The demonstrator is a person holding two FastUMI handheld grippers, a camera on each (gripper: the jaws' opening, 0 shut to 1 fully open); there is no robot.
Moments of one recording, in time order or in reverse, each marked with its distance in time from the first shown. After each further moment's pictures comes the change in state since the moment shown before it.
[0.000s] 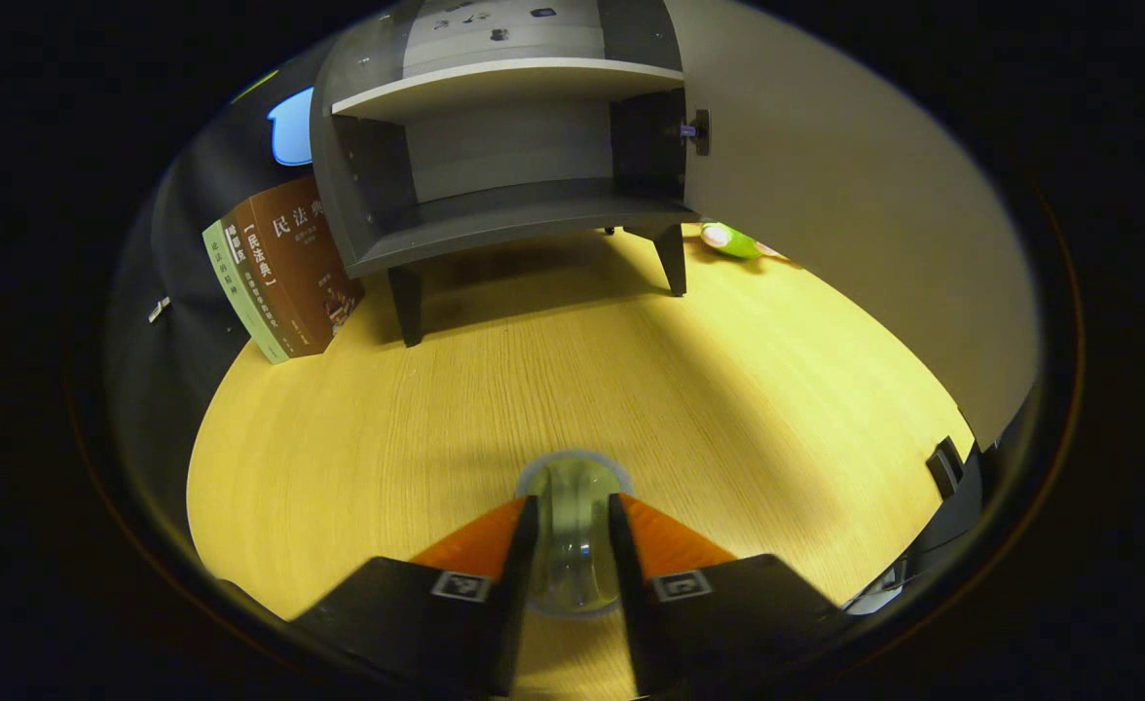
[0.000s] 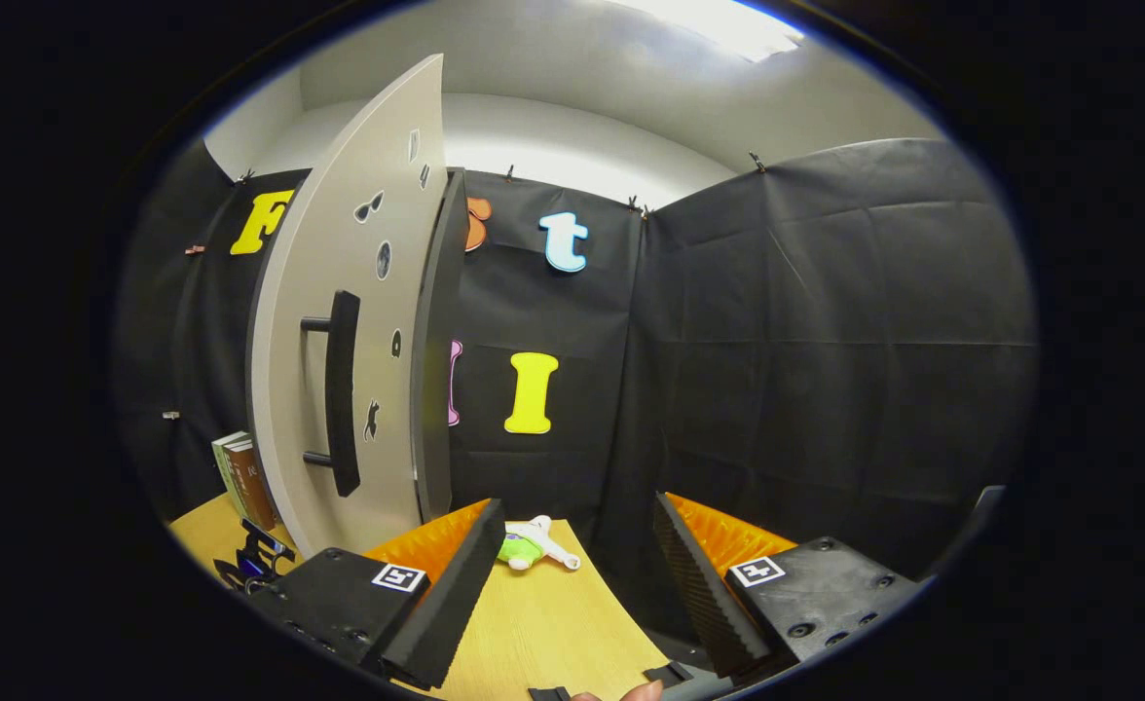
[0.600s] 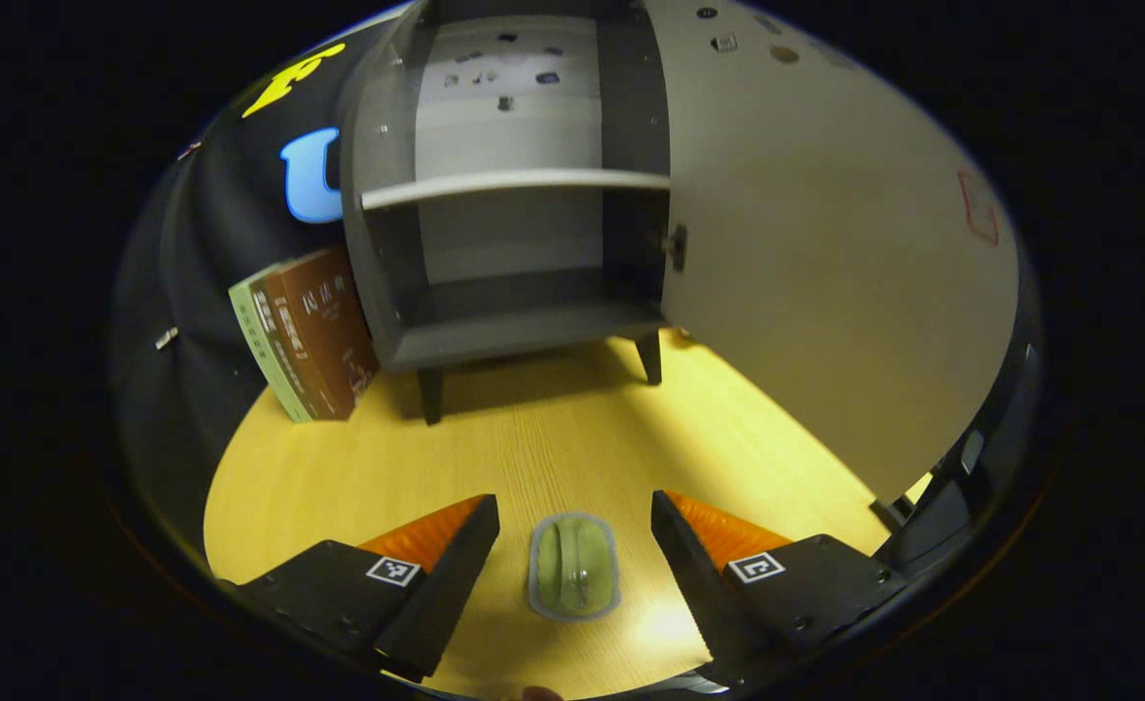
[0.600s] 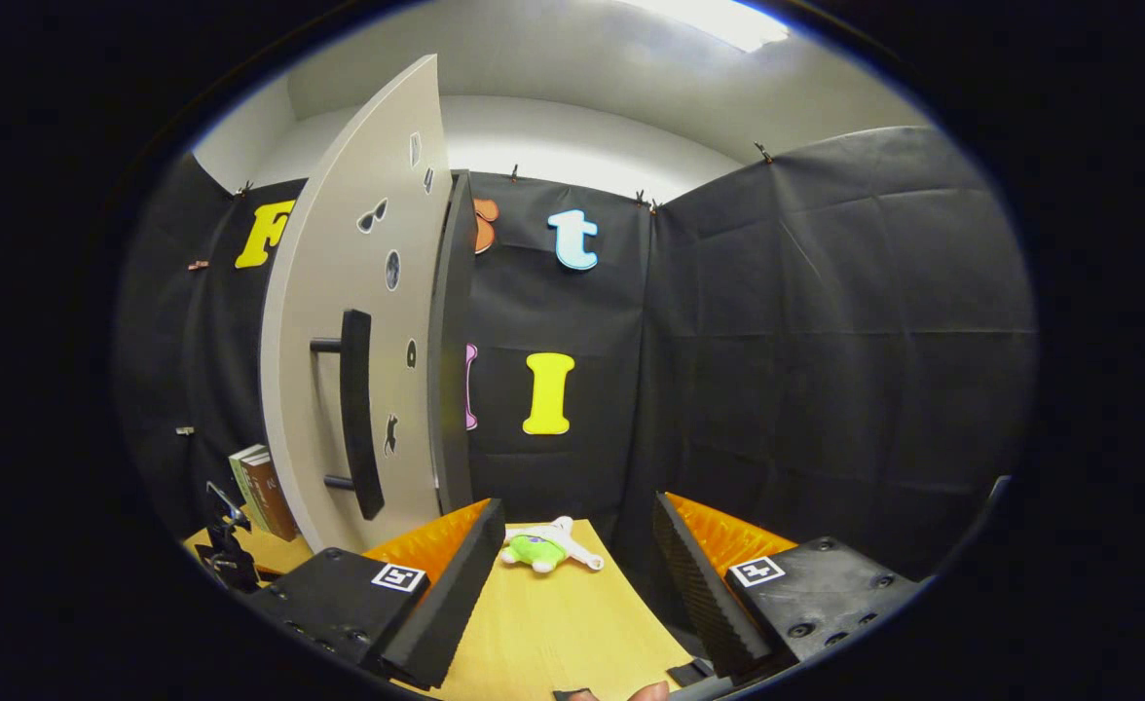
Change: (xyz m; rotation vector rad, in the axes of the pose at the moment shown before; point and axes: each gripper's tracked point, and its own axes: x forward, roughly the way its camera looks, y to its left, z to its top) left arm -0.100 0.010 0.097 -0.001 -0.275 -0.016; right arm 0.012 0.026 0.012 0.059 0.012 0.055
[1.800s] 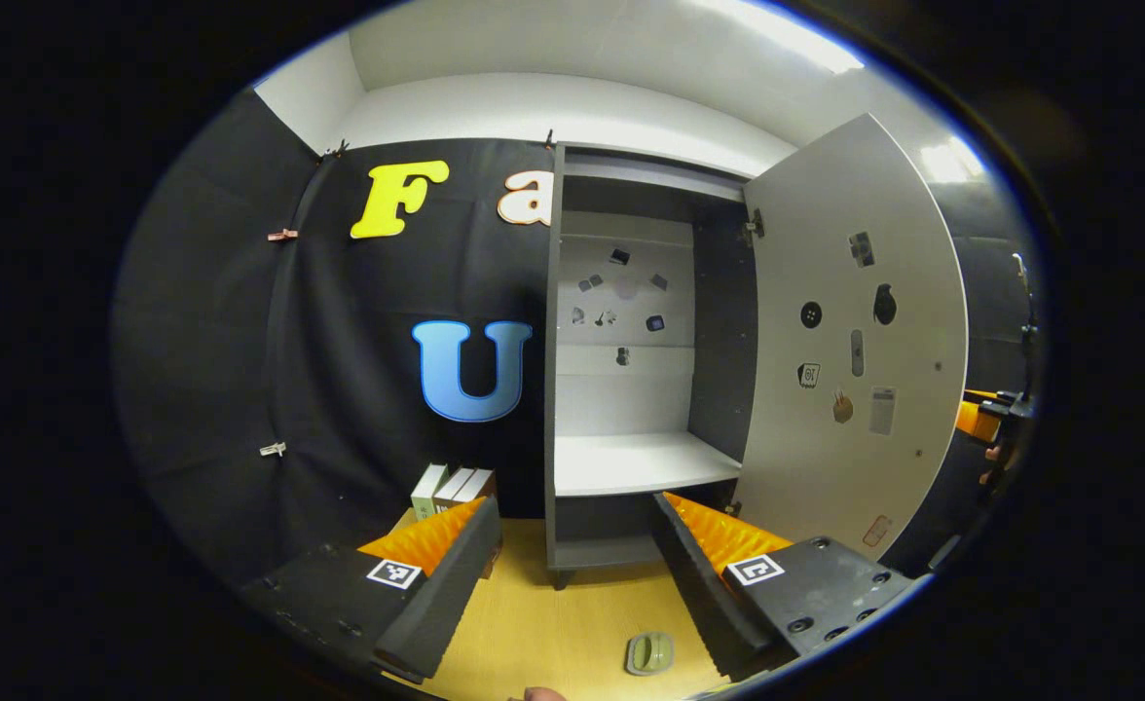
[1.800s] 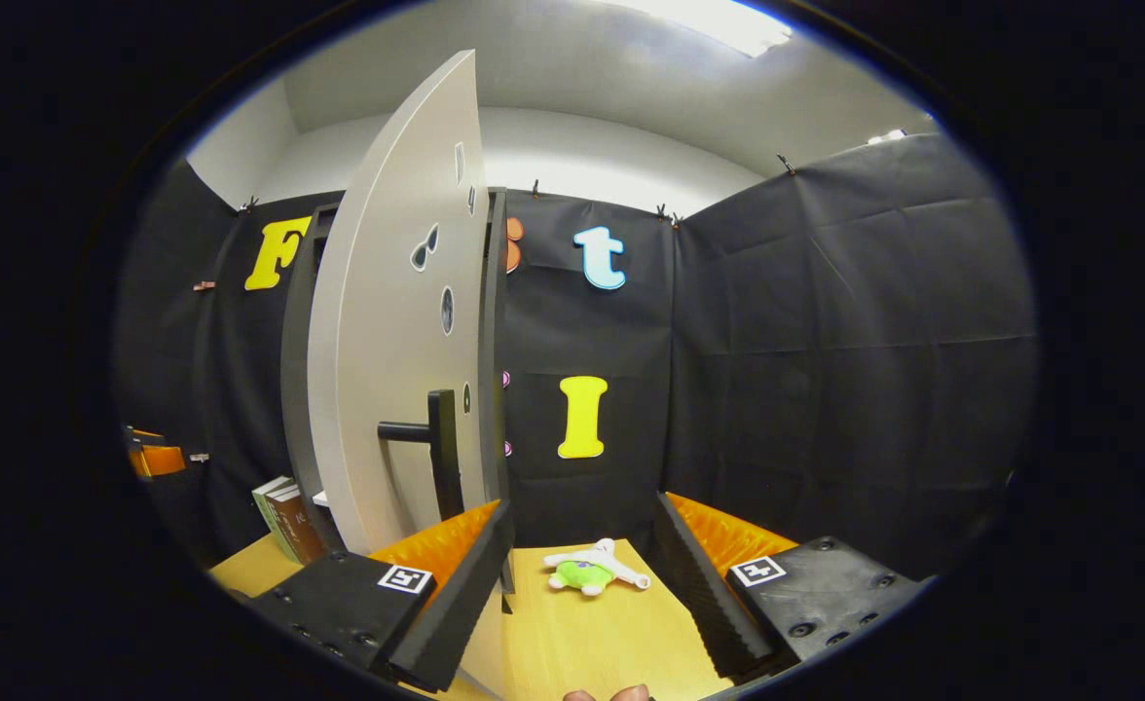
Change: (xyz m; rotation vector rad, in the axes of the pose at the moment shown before) left arm -0.220 0.135 0.215 -0.072 -0.436 0.176; right arm 0.026 0.076 0.031 0.026 -0.034 0.009
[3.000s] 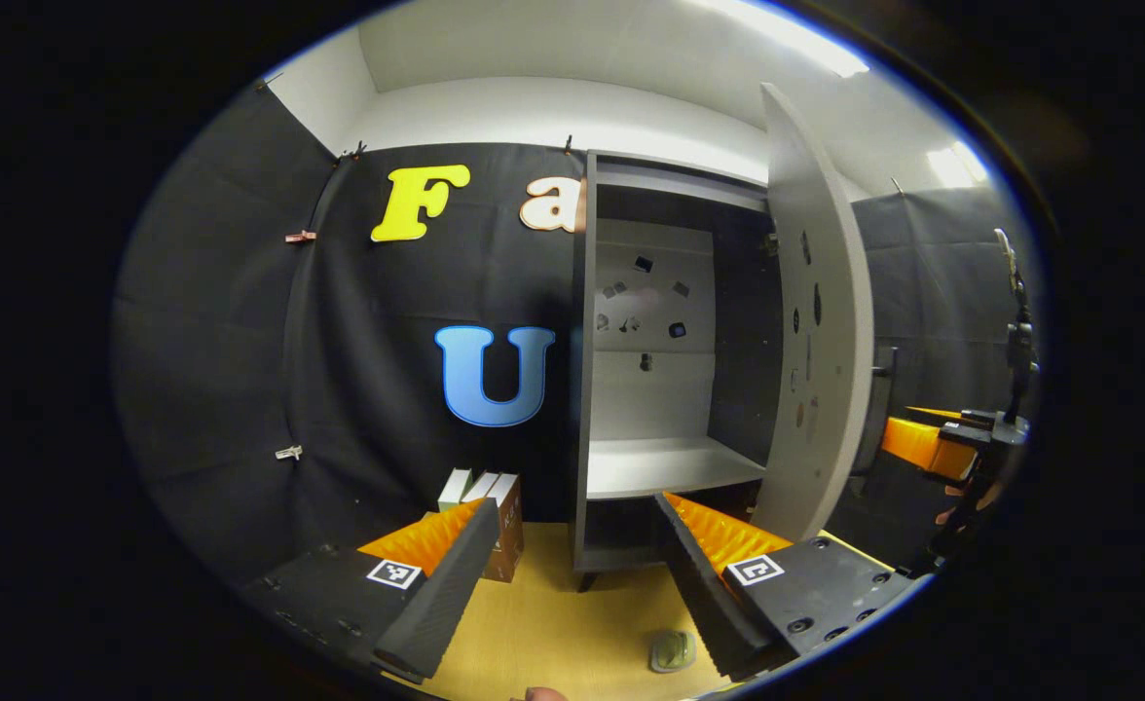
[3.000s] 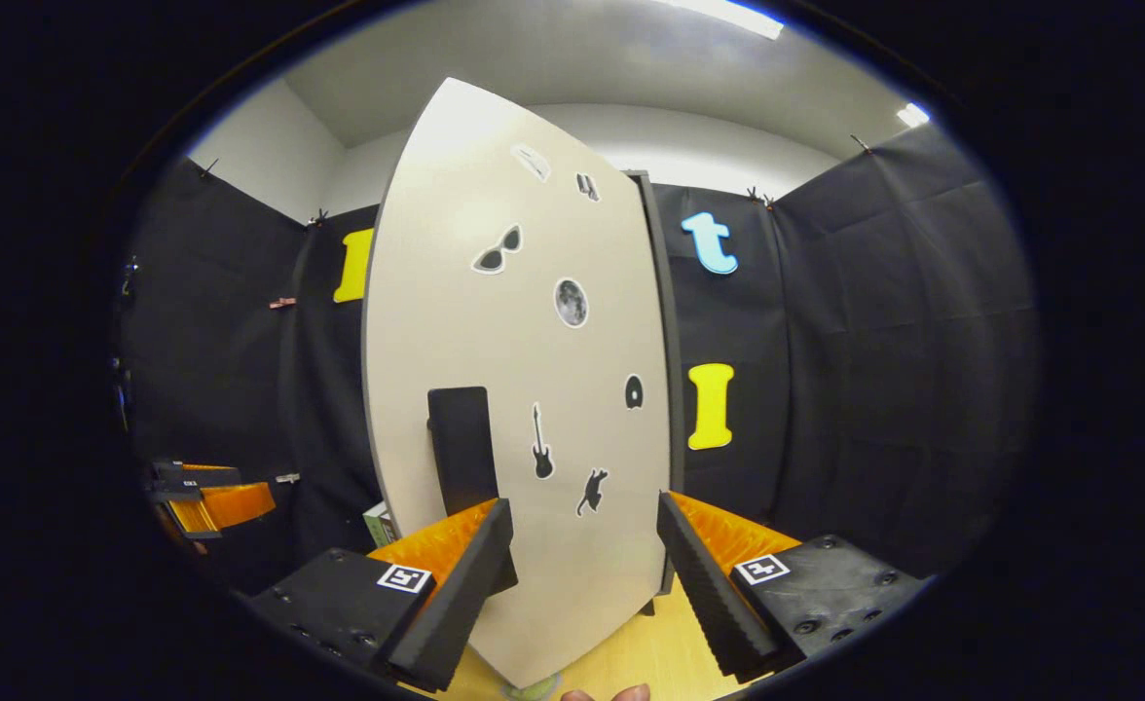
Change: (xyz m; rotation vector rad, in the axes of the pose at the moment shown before) left arm -0.008 0.033 0.000 -0.009 -0.008 0.032; right arm -0.011 0.208 -0.017 0.089 0.036 0.311
